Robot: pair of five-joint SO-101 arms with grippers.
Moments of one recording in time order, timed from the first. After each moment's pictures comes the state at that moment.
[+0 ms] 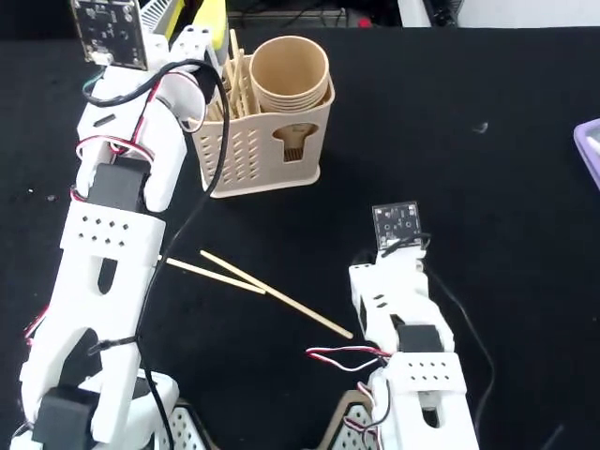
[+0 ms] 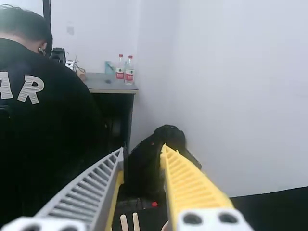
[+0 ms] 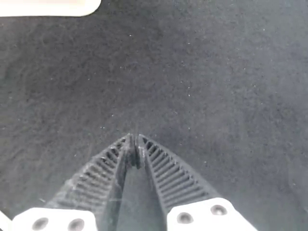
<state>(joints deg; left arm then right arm) 5.9 -26.2 11.9 14.3 3.6 -0.8 -69.2 95.3 28.0 6.2</state>
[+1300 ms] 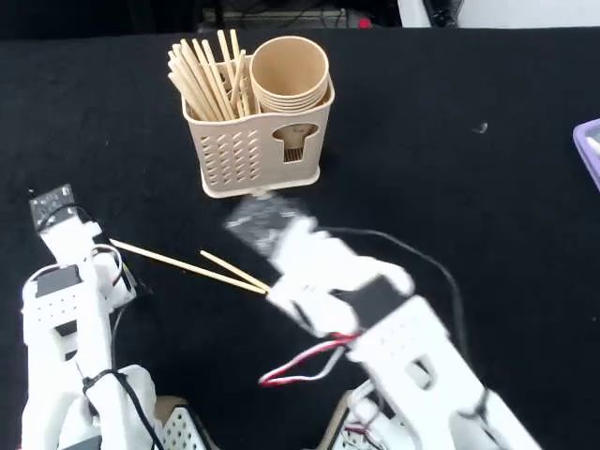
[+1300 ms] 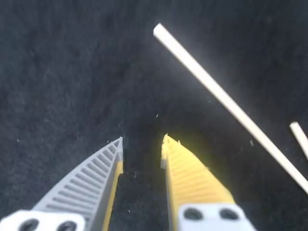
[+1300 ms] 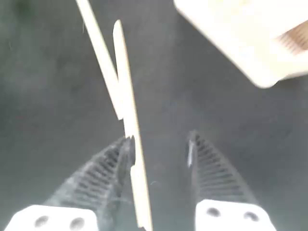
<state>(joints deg) -27.3 -42.7 66.4 53.2 3.1 -38.6 -45.6 52.8 63.4 18.4</state>
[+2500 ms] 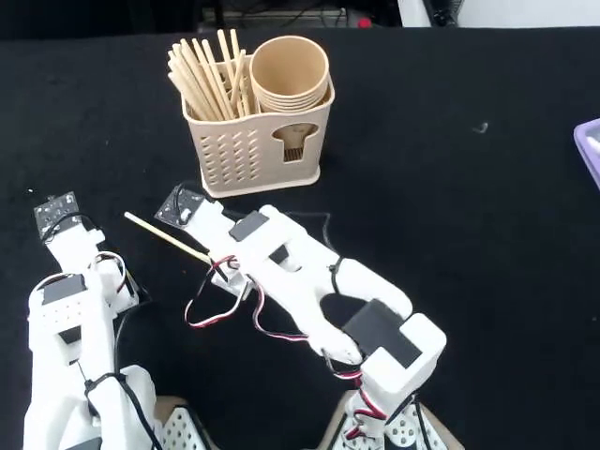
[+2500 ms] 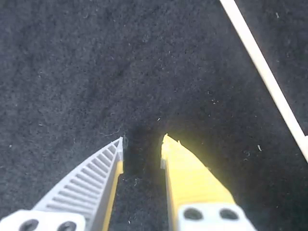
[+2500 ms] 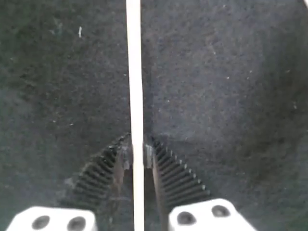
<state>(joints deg) -27.3 -42.7 70.9 47.3 3.1 -41.8 12.4 26.0 51.6 18.7</state>
